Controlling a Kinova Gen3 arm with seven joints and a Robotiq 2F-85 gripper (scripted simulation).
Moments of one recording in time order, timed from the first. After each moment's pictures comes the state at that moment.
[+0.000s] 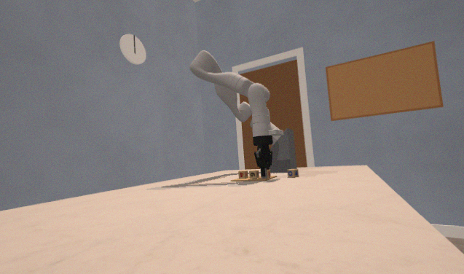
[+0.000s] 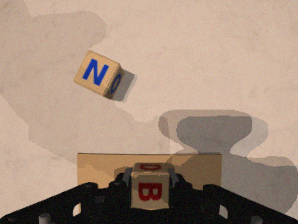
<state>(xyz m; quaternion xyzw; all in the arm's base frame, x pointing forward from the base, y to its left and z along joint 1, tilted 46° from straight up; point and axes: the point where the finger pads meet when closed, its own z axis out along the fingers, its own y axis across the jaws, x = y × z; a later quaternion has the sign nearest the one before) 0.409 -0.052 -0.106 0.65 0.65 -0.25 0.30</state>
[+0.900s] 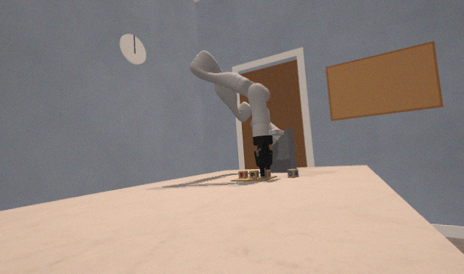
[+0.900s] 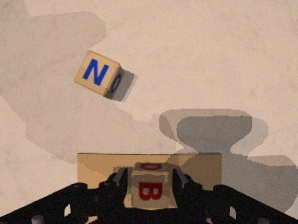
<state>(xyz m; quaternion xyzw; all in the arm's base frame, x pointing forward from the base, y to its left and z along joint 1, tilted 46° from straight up) 0.409 -0.052 -0.106 0.65 0.65 -0.25 0.30</state>
